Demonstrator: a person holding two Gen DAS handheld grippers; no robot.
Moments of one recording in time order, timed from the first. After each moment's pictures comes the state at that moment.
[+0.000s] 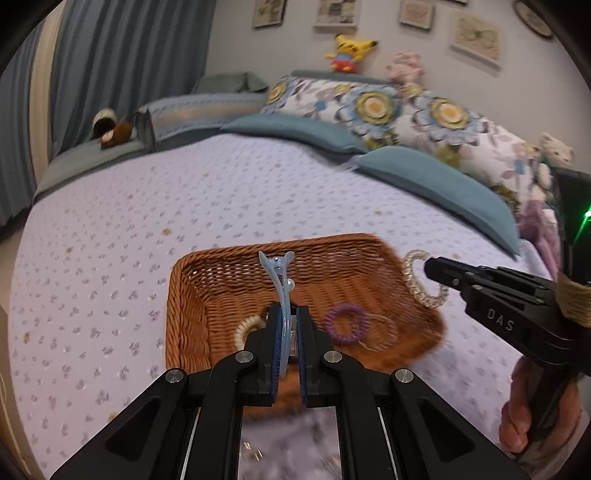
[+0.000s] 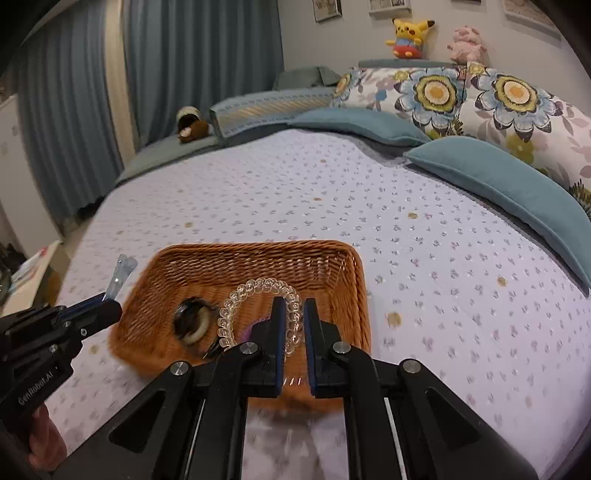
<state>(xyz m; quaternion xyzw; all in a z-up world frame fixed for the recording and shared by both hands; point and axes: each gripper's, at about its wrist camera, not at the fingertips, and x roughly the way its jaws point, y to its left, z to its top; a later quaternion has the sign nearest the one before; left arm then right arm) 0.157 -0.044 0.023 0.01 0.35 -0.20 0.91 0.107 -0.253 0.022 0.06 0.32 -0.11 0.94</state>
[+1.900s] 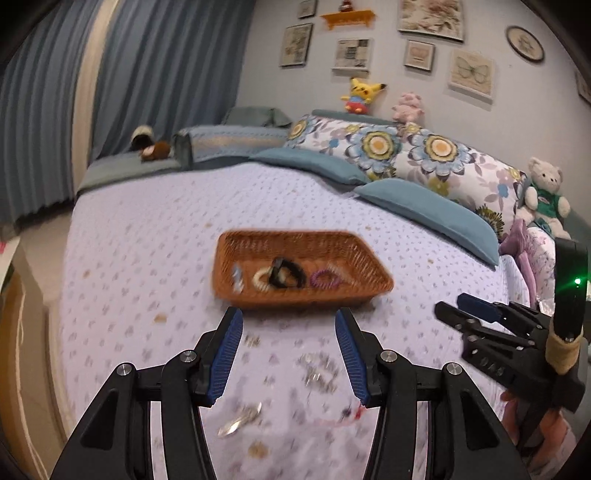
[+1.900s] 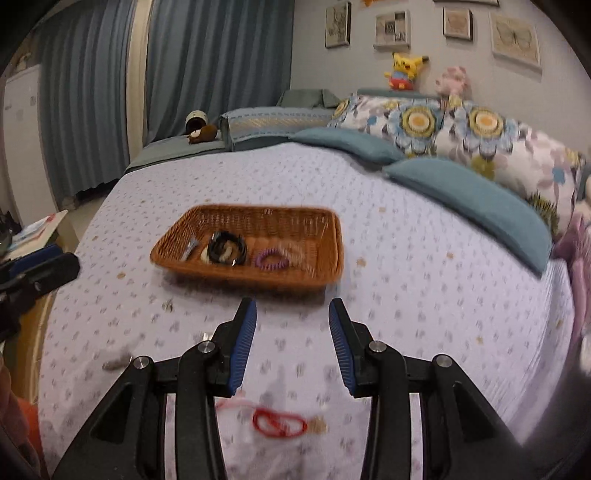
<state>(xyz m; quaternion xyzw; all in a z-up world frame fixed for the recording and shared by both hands) -0.049 0.012 0.053 -0.03 0.29 -0.16 0.94 -0.085 -0.189 0.020 0.01 0.29 -0.11 0.95</state>
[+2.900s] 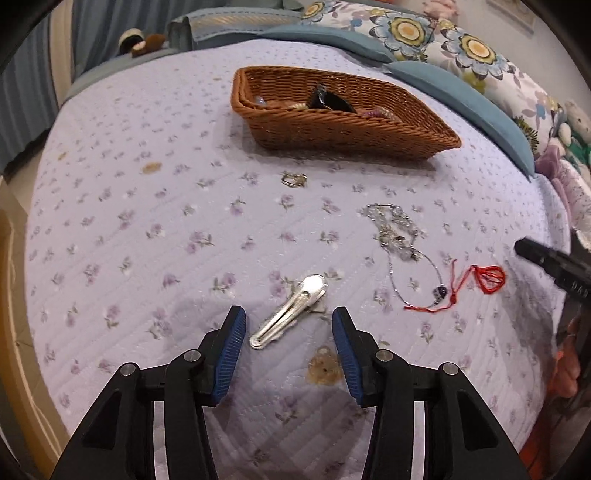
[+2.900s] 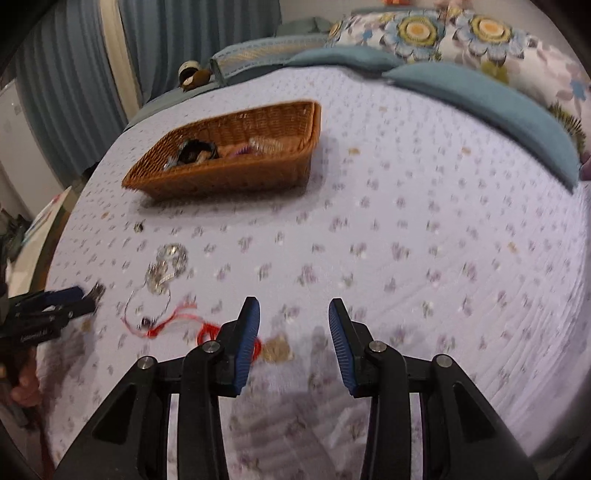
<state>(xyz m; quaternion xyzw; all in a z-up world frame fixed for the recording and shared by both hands) 0.000 0.028 -0.073 0.01 0.50 -0.16 0.85 -0.092 -0.251 -0.059 0.09 0.41 -0.06 0.91</state>
